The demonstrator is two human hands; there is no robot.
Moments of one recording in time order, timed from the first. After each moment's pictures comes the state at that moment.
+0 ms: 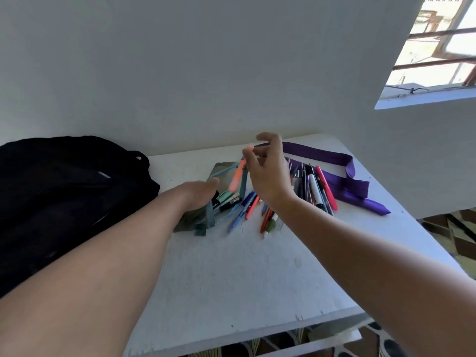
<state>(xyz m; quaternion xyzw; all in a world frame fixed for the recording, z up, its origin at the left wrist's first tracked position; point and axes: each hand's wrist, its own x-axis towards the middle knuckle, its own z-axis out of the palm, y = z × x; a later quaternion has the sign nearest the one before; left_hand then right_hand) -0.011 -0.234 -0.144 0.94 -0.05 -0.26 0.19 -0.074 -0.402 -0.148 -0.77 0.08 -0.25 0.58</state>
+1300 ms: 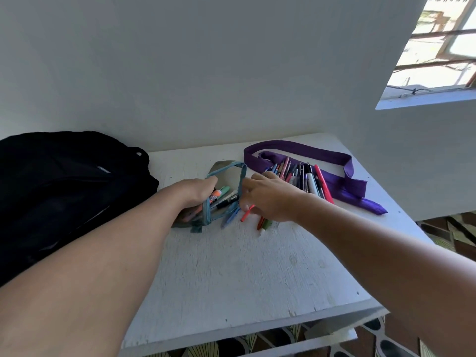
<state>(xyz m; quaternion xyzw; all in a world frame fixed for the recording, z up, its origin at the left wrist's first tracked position) -0.004 -0.230 -0.163 0.95 -0.08 -0.25 0.14 -0.091 -0.437 -0.163 -0.97 -0.24 0.01 -0.06</state>
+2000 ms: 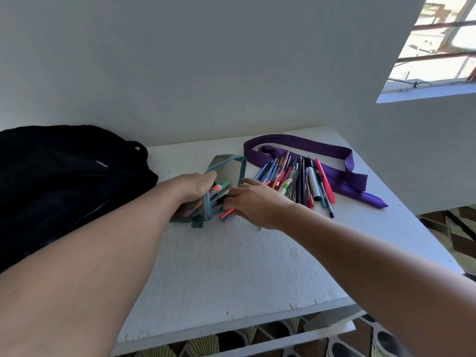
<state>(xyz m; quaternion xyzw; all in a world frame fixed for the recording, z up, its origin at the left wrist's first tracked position) -0.004 -0.229 -0.163 0.95 -0.09 -0.27 0.13 -0.086 -0.411 -0.203 -0.95 -0.30 -0.10 0.00</state>
